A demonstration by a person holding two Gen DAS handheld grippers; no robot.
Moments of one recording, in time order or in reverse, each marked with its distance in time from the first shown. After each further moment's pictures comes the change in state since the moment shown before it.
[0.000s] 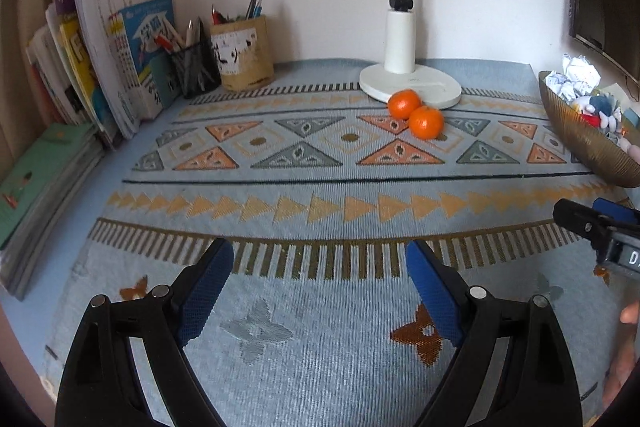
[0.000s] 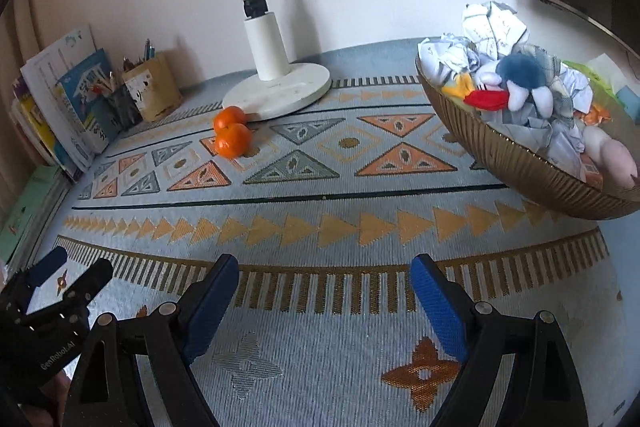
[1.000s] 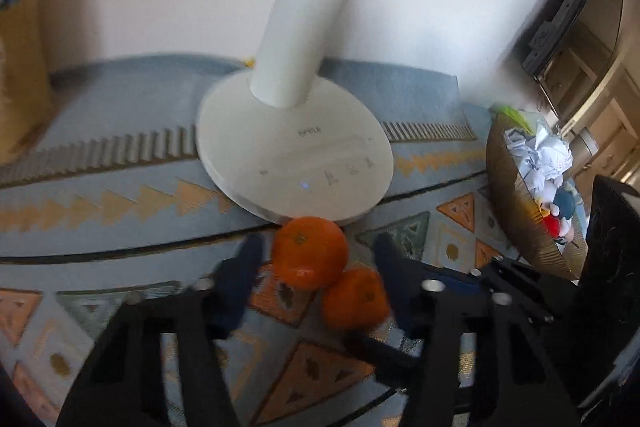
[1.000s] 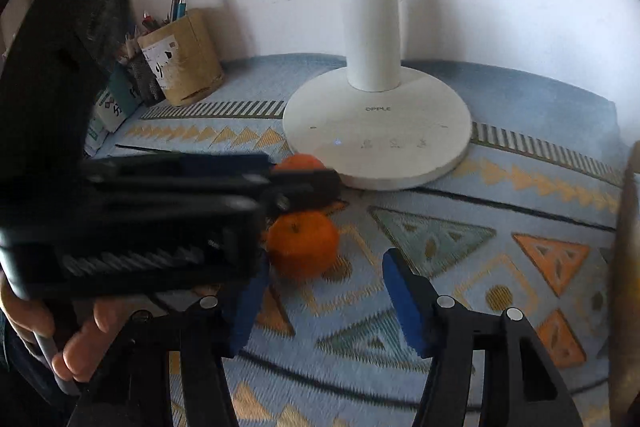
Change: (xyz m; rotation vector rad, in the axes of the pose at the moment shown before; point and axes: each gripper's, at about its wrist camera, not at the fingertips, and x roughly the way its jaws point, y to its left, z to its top) left arm 0.170 -0.038 0.148 0.046 0.242 -0.647; right arm 0.124 0.068 0.105 -0.205 0.130 0.157
